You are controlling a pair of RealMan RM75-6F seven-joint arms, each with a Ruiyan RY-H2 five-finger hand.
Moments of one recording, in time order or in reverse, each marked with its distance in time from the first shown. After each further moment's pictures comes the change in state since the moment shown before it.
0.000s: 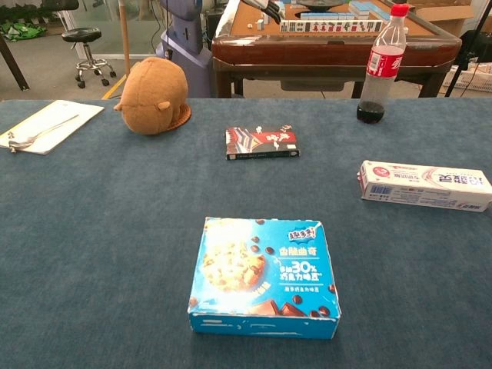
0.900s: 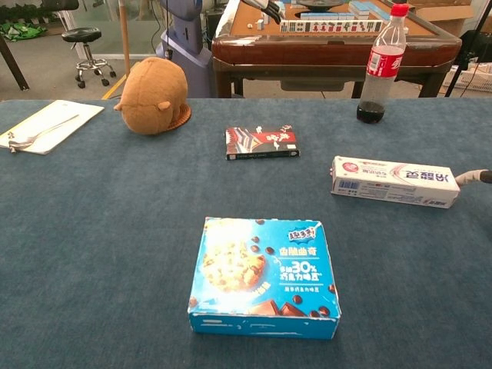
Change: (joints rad) left arm 0.002 0.001 0.001 0.002 -0.003 -0.002 -0.007; right arm 0.062 -0.044 0.000 -0.036 -0.016 0.015 -0.024
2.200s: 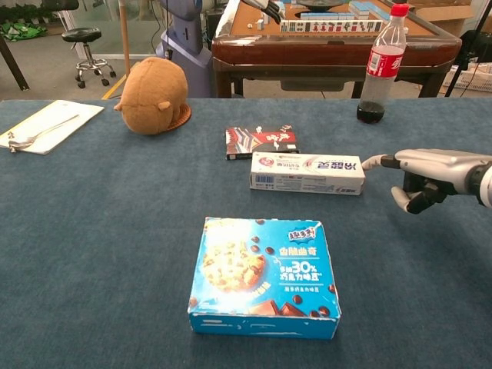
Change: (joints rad) left arm -0.002 -0.006 -0.006 0.007 -0.015 -0.009 -0.004; right arm 0.189 -0.170 0.055 0.011 0.109 -0.014 -0.111
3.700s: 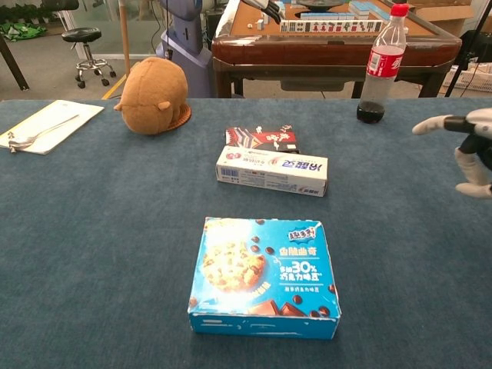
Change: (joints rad) left arm -0.002 -0.004 -0.001 -0.003 0.008 0.000 0.021; right arm -0.118 0.285 -0.125 -0.320 -0.206 0.293 -0.028
